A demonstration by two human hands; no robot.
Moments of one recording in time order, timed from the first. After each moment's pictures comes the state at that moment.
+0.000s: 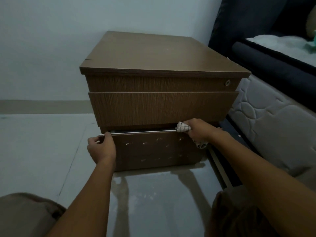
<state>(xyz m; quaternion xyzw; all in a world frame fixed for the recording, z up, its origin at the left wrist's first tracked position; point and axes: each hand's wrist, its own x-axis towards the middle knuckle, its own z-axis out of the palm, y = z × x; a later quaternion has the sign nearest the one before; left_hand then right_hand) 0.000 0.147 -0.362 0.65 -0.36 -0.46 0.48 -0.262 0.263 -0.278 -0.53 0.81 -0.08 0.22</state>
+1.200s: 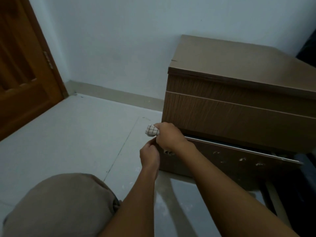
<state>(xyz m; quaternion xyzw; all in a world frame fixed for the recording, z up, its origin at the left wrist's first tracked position) 0.036 0.153 -0.382 0.60 -0.32 -0.56 0.48 -0.027 0.144 -0.303 -0.69 0.68 -0.16 0.19</state>
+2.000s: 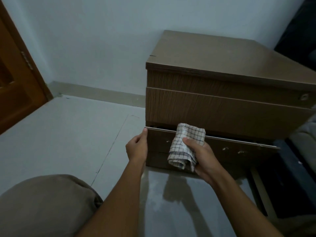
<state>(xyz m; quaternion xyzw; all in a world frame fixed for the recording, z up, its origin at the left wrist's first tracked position) 0.032 0.154 -0.373 0.61 -0.35 -0.53 0.47 -0.122 0.245 -0.328 -0.18 0.48 -0.61 0.60</state>
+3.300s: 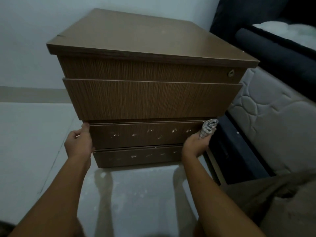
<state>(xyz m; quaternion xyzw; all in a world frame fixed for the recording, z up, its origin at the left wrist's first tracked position) 0.009 0.135 -0.359 0.64 -0.36 -0.51 0.46 -0.248 0.252 -0.402 0.00 0.74 -0.67 0.00</state>
